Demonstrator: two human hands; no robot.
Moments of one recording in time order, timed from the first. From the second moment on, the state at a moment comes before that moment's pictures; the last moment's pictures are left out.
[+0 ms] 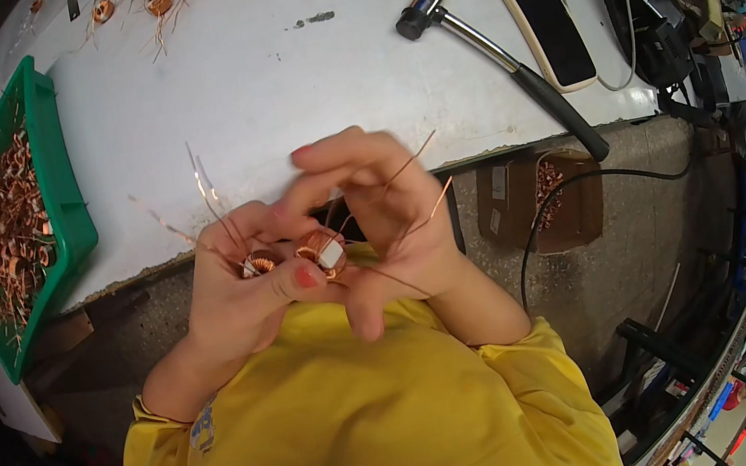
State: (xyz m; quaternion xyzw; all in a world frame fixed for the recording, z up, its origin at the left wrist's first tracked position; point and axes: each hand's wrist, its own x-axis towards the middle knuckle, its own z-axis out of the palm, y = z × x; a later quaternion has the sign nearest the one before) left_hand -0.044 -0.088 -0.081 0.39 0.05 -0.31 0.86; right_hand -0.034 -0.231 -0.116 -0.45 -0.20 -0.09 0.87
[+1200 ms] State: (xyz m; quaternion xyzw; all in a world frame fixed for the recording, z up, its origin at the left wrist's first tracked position) left_hand -0.041 -0.059 -0.068 0.20 0.00 -0.33 0.92; right_hand -0.042 -0.366 -0.055 -0.66 -0.01 -0.23 0.72
